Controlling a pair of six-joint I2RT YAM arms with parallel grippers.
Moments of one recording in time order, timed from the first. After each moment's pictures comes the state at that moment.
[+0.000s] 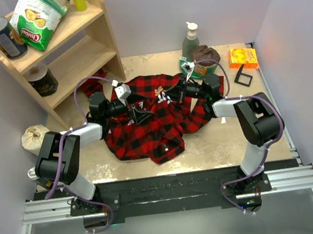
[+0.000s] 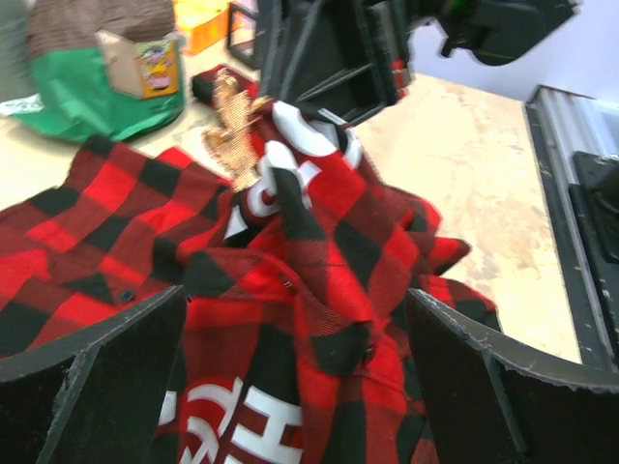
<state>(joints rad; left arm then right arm) -0.29 1.63 0.75 0.84 1.02 -0.08 0.31 1.80 0.87 1.01 -0.89 0.66</state>
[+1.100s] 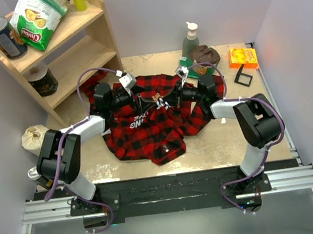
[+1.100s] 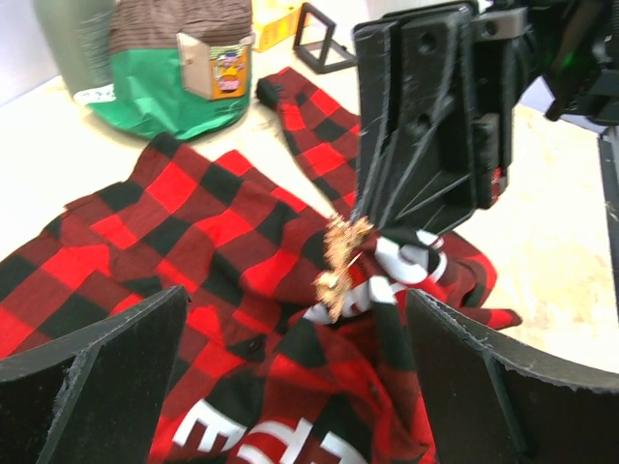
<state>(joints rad) -0.33 1.65 0.89 0.64 0.83 -0.05 0.36 1.79 0.87 0.85 -0.89 0.48</state>
